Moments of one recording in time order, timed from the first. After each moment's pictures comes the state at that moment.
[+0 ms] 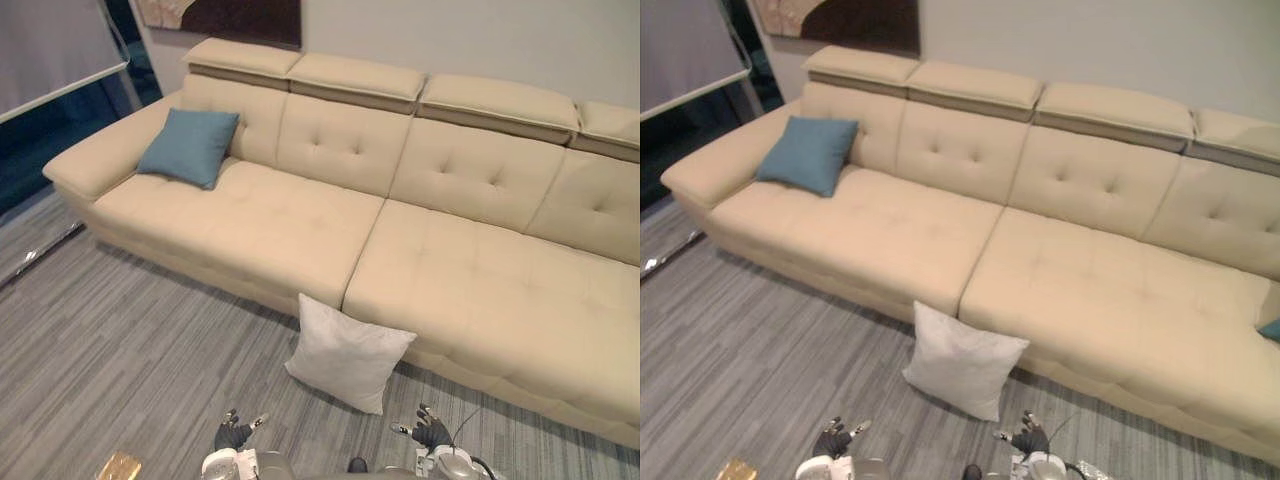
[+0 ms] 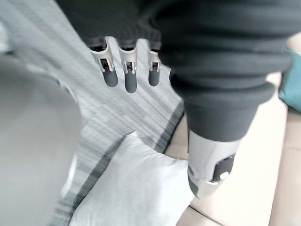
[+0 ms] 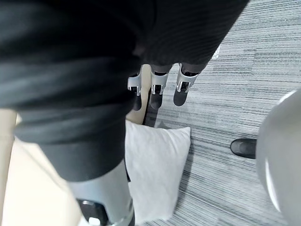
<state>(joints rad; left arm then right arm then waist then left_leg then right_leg) 0.07 0.01 0.18 1.02 -0.06 -0.19 0.11 0.05 -0.04 -0.08 1.03 0.13 -0.17 -0.06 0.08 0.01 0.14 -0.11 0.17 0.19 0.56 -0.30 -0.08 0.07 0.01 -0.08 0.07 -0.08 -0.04</state>
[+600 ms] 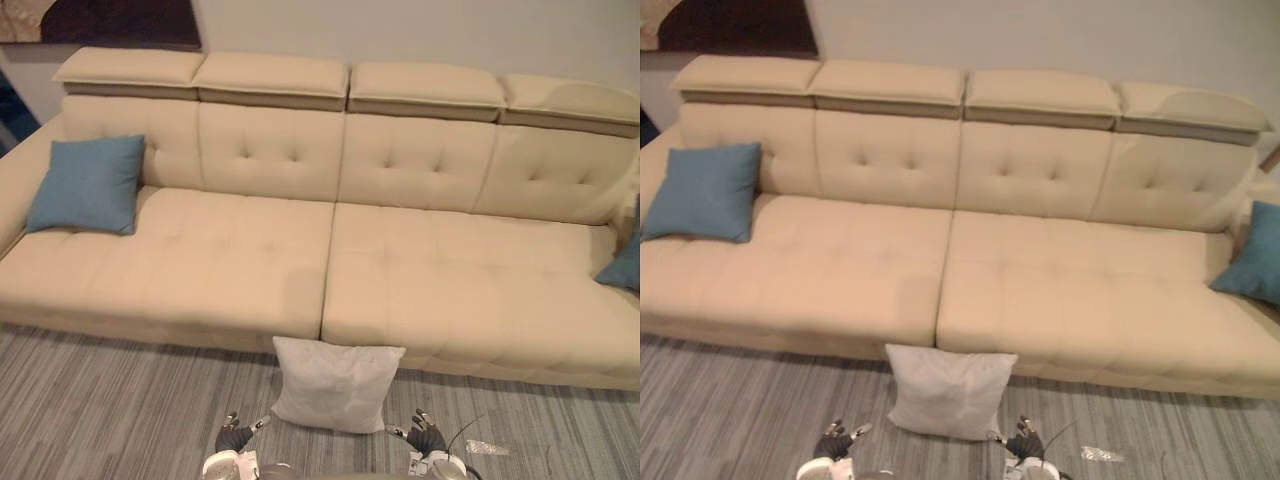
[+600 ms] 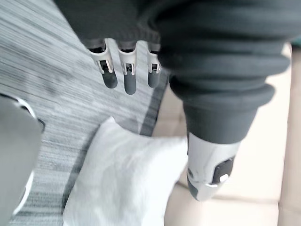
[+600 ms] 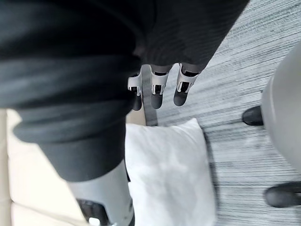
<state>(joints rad) 0.07 0.02 0.18 1.08 -0.04 -0.19 0.09 0.08 0.00 -0.12 1.01 0.13 -0.16 -0.06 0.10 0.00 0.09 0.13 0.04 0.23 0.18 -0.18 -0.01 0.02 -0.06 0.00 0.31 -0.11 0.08</state>
